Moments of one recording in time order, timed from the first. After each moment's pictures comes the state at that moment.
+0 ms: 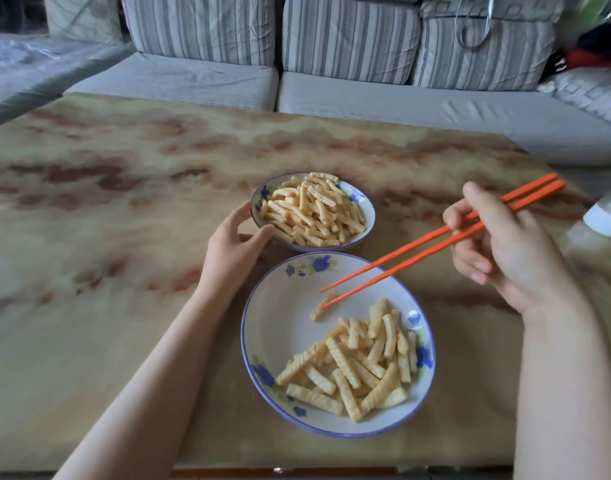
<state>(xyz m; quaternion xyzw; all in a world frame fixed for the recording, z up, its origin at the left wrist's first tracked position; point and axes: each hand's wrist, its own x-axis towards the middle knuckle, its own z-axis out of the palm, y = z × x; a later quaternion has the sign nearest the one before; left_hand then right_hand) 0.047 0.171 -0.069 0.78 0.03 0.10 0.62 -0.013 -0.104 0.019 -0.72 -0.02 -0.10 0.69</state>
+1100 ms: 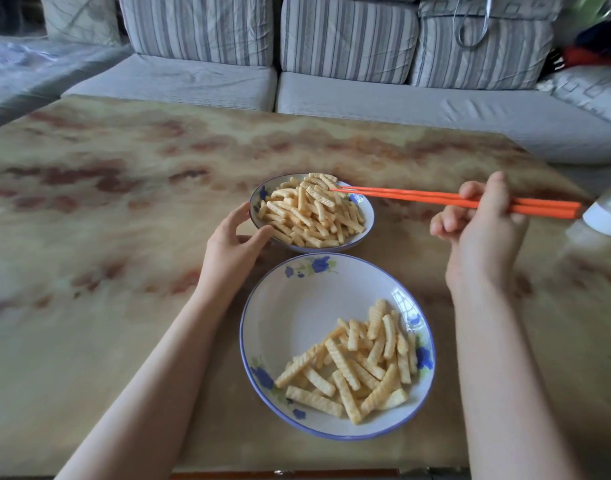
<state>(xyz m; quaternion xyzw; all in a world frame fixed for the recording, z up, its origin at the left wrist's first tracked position) 0.049 0.172 -0.073 0.78 0.03 0.10 0.61 0.012 -0.064 0.011 -0.53 0.11 -0.34 0.77</state>
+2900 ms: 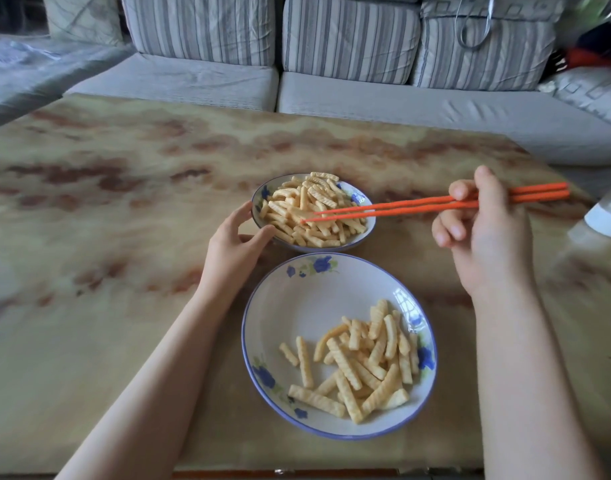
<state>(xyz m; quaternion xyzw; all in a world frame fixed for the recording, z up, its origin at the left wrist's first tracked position) 0.047 0.171 -0.070 0.79 0.03 0.11 0.60 0.005 -0.071 0.020 -0.55 0.05 -0.23 0.80</state>
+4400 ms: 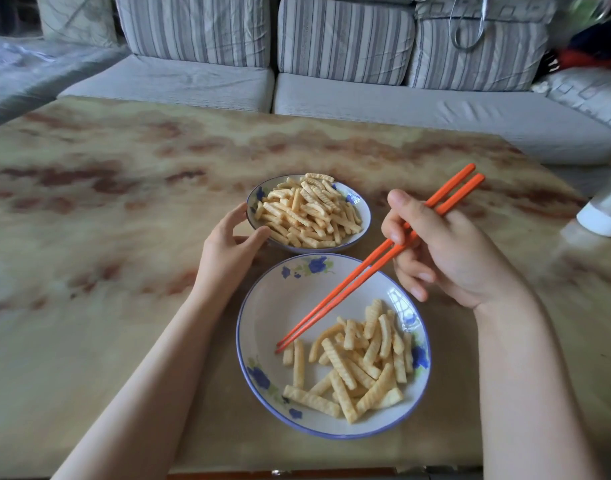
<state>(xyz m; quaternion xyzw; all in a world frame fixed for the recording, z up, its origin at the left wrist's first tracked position) 0.049 0.172 -0.072 0.79 0.02 0.11 0.61 -0.017 -0.060 0.026 -0.73 -0.11 0.05 0.67</state>
